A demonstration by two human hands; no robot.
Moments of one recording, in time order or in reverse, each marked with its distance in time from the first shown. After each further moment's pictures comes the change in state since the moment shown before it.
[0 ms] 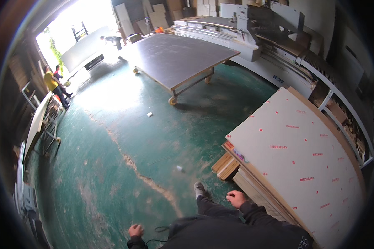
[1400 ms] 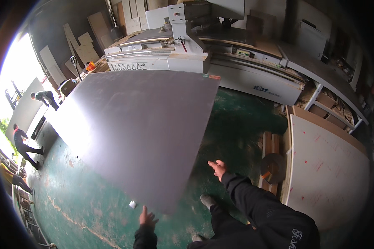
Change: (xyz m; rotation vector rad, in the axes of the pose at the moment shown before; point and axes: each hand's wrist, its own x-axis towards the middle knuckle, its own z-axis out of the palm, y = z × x) left_hand 0.563 0.668 0.780 0.108 -0.527 -0.240; right_hand 0.941 -0.289 -0.054 0.730 0.701 0.303
